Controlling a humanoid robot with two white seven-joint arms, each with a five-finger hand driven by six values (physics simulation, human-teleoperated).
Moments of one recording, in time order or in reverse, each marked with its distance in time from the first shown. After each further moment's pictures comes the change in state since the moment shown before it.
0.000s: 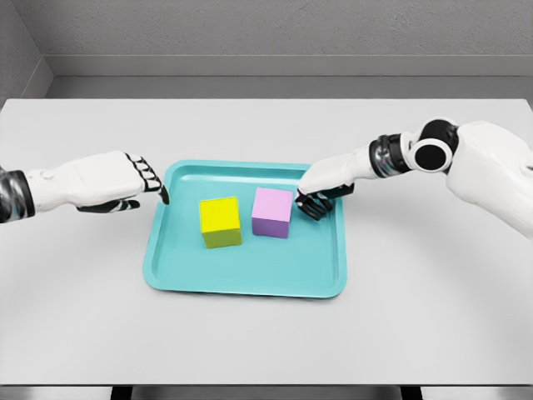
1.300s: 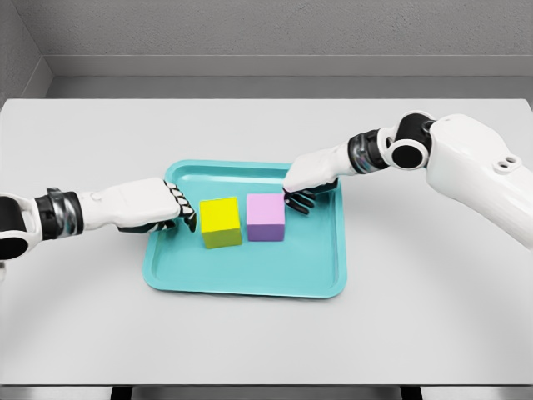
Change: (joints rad) left arm -0.005 -0.116 -0.094 0.084 -0.086 0.000 0.000; right arm -0.020 0.068 -0.003 0.009 0.148 -0.007 -0.043
